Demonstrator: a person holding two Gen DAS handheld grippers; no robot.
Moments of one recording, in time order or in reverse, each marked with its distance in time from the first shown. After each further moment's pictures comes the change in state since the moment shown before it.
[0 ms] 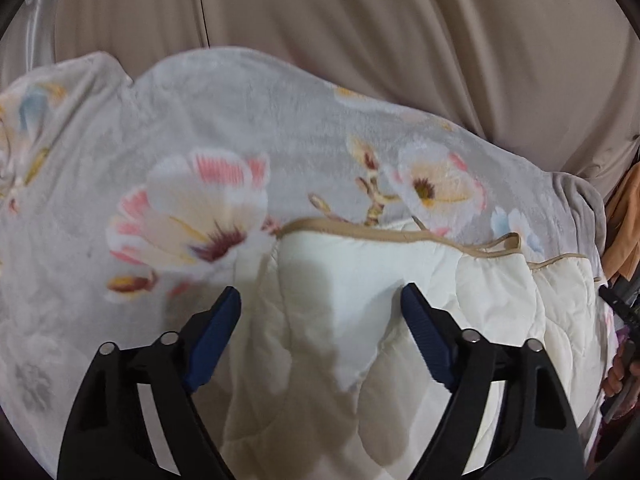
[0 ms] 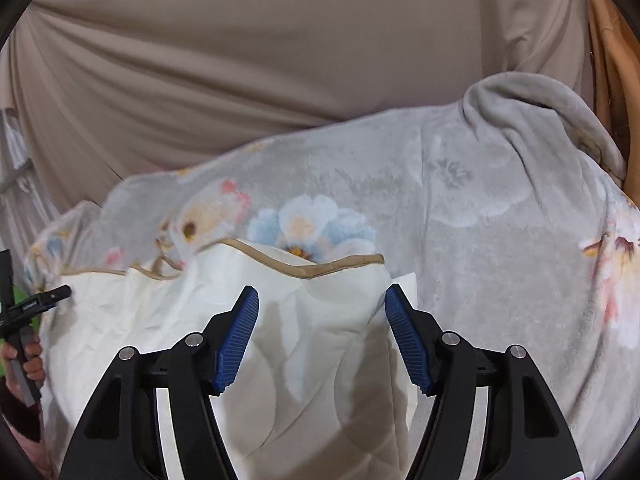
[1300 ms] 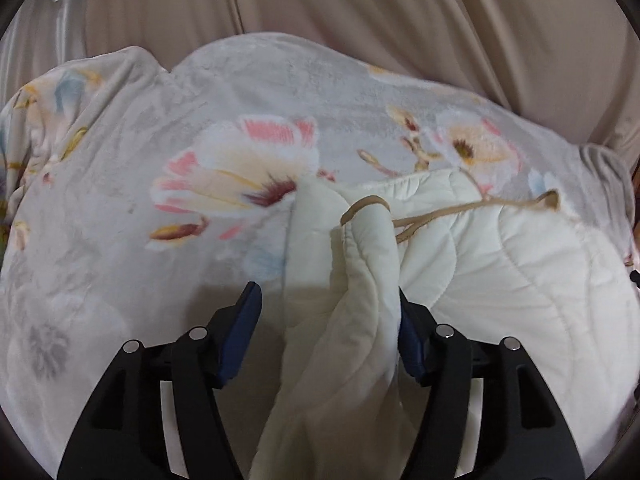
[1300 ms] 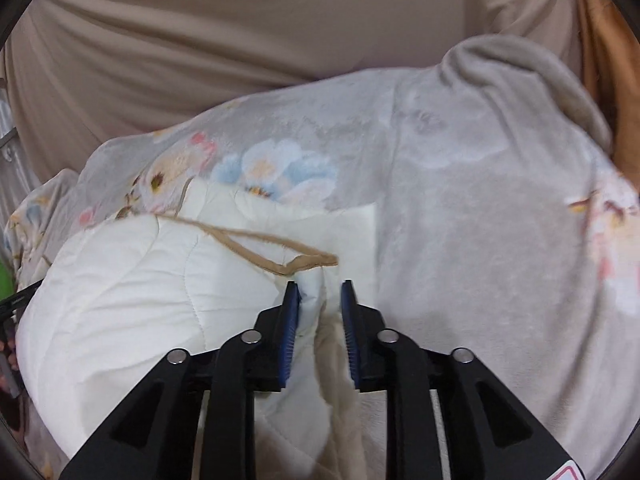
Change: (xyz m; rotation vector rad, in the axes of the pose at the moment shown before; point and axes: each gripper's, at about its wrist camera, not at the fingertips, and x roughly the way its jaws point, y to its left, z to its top) left arm -0.020 0.022 -0.059 0.037 -0.045 0.133; right arm 0.001 -0.030 -0.046 -0.025 0.016 -0.077
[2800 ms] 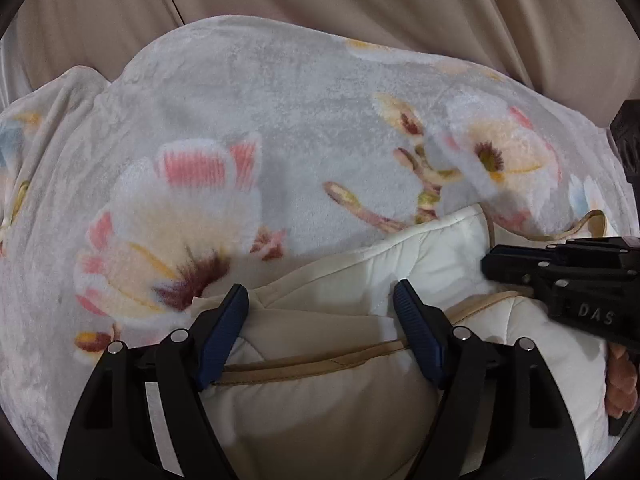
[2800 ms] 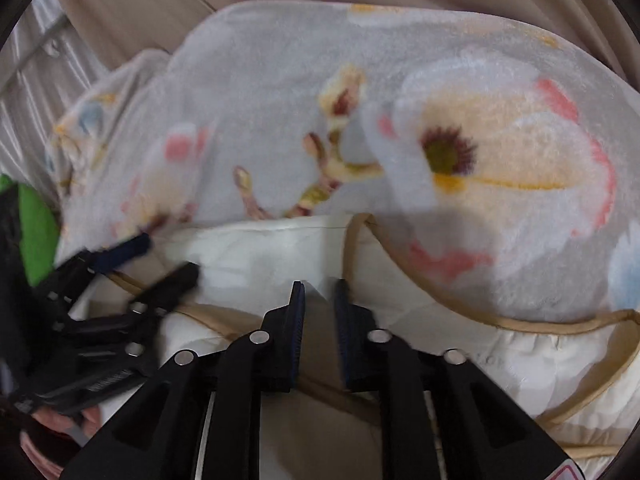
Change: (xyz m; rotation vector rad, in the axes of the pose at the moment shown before) left arm 0.118 -0.047 0.059 0.102 0.104 0.052; right arm 0.219 0.301 0.072 -0.314 0.429 0.351
